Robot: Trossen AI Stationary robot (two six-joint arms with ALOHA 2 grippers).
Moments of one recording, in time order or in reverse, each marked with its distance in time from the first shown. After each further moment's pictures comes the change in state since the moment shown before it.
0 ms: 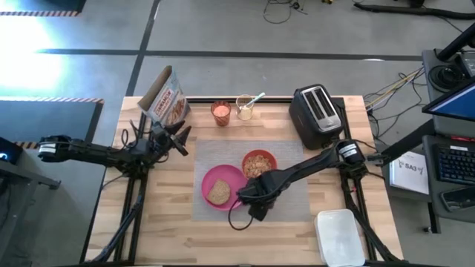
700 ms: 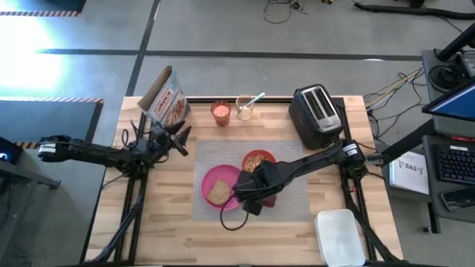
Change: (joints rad) left arm 0.000 0.007 -0.001 -0.001 0.000 0.000; right arm 0.011 -0.004 0.323 -0.208 0.236 -0.180
